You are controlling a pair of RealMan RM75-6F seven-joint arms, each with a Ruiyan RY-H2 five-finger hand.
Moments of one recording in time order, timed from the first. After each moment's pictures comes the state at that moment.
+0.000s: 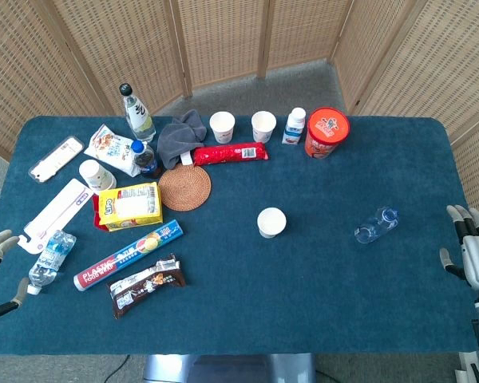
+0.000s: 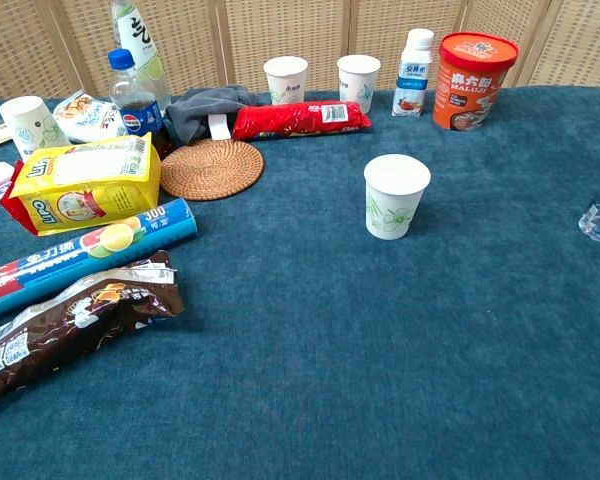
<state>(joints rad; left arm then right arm) 0.00 -0.92 0.02 -1.90 1.52 1.52 -0.04 0.19 -1.17 0.13 -1.33 -1.34 1.29 0.10</state>
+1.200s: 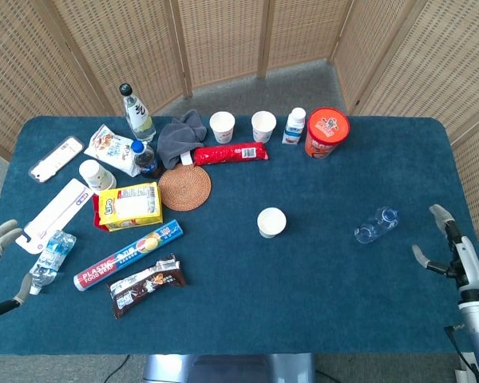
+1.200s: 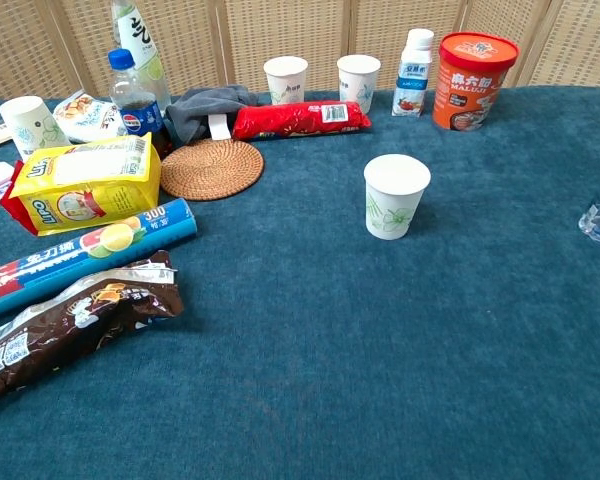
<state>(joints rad) -0.01 -0.90 0.00 -1.90 1.65 1.60 -0.23 0.19 -1.18 0.15 -1.37 -1.41 1.19 1.14</state>
